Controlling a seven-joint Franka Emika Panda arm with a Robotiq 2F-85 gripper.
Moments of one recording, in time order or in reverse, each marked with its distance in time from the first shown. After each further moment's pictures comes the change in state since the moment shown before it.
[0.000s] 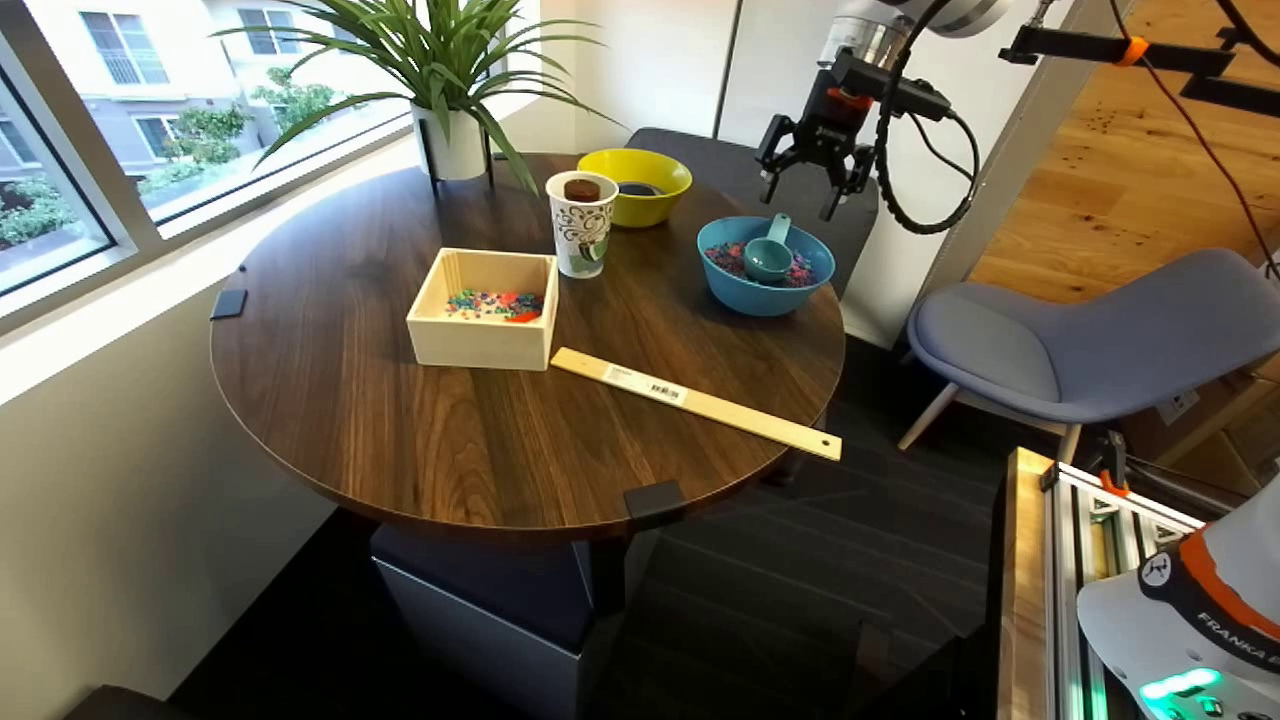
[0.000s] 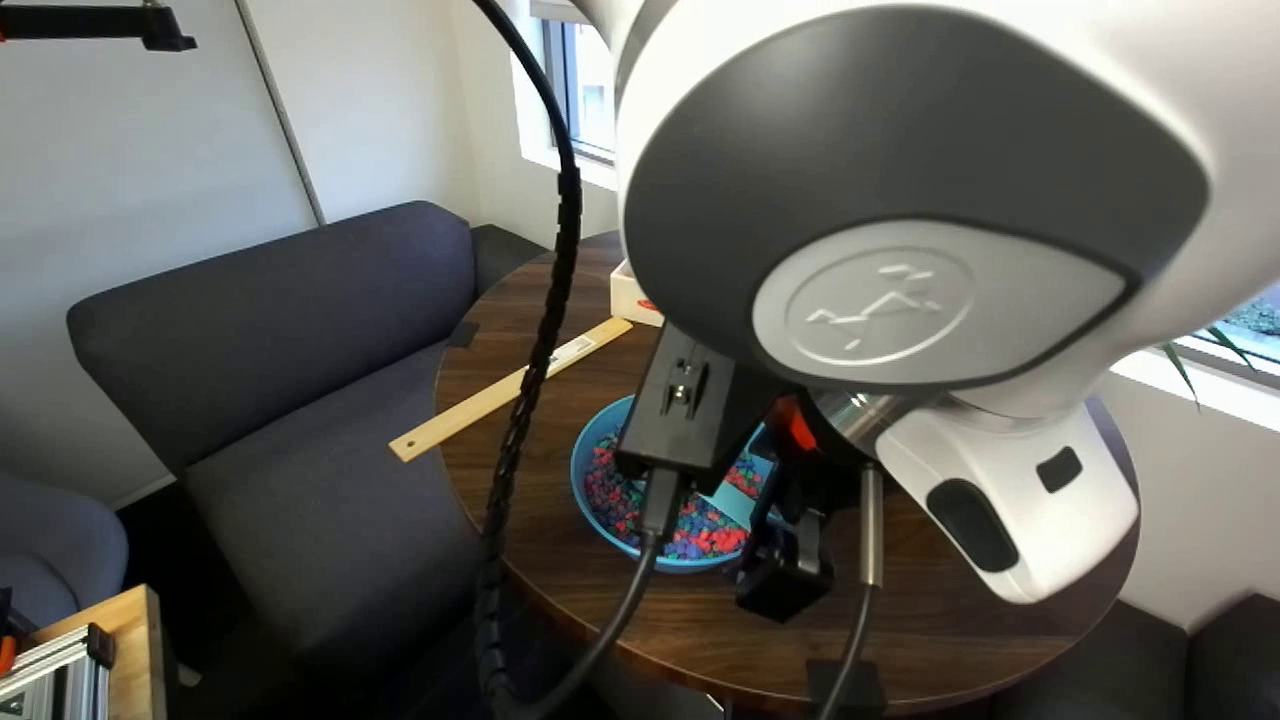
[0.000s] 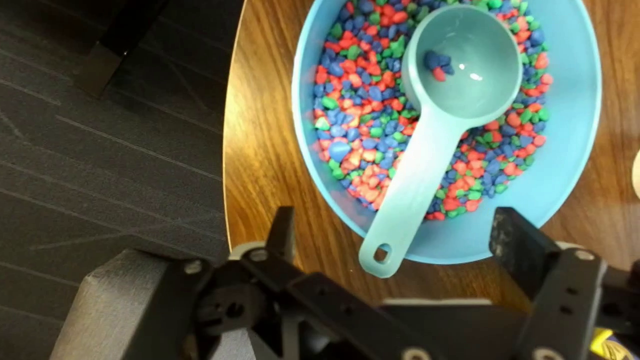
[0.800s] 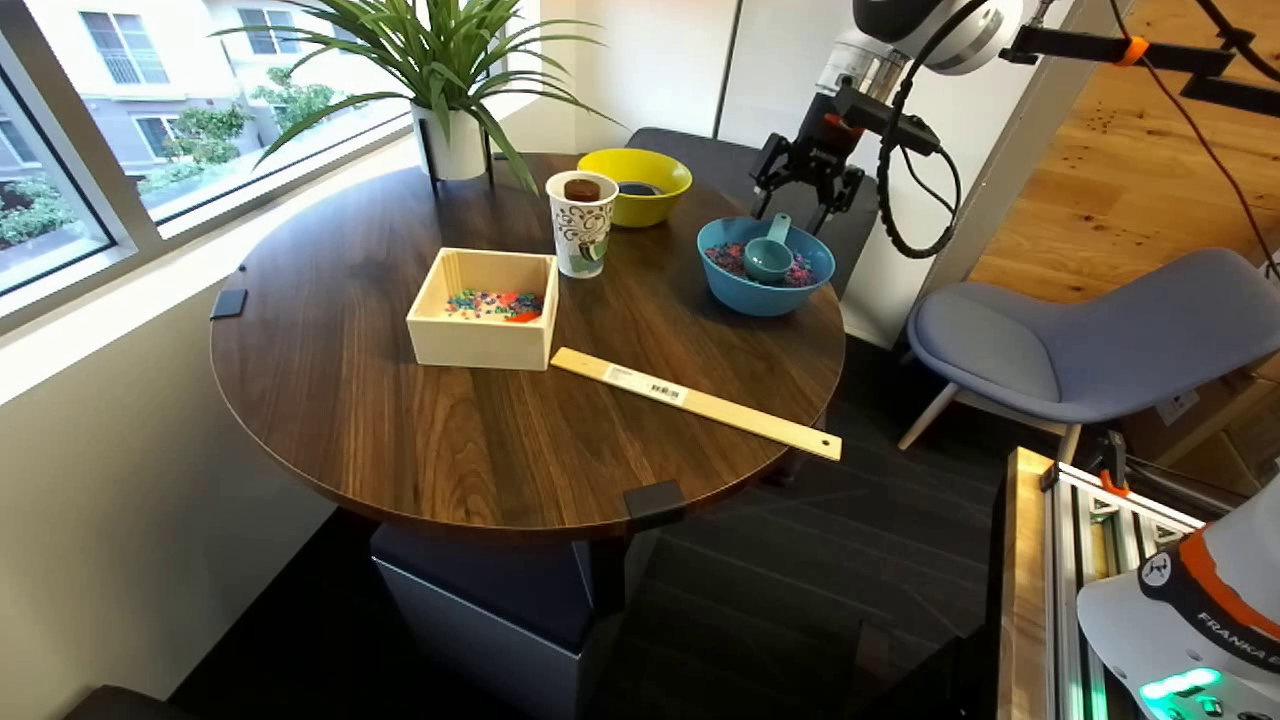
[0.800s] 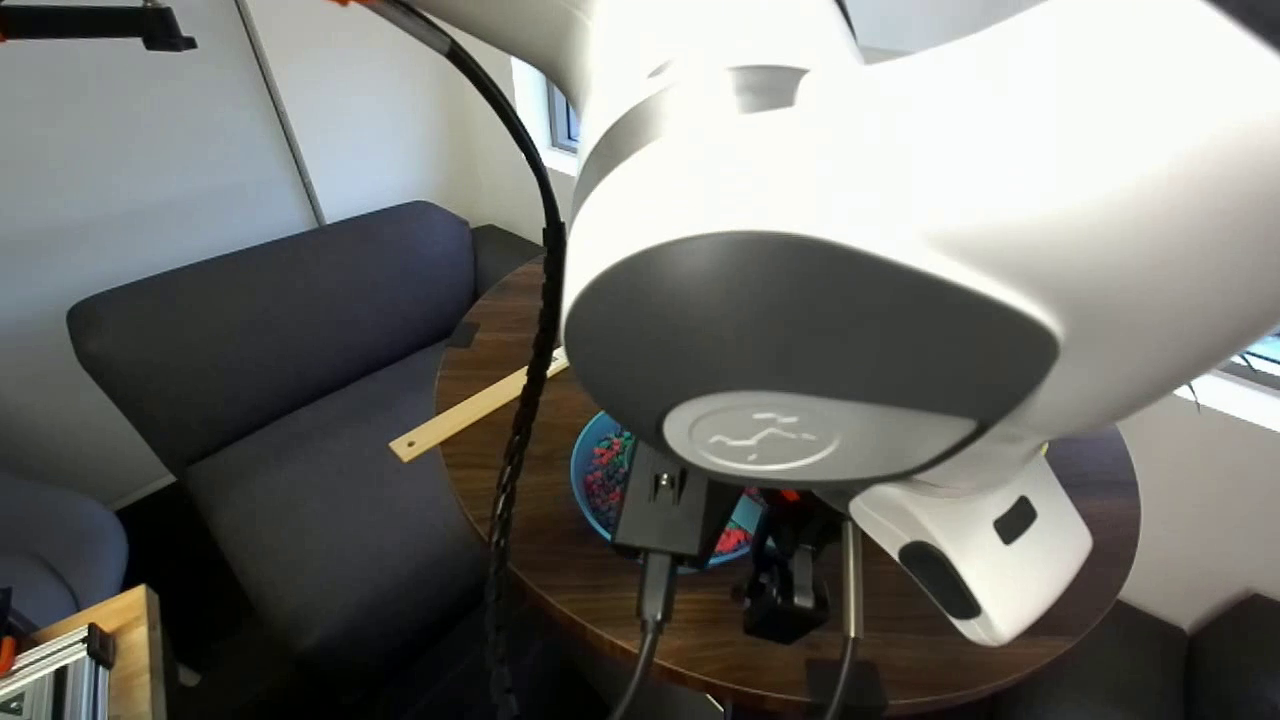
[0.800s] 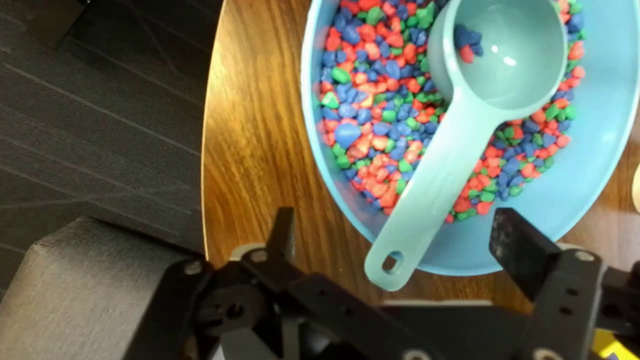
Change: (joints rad) arm 0.001 -0.010 0.008 -0.102 0.053 0.159 -0.148
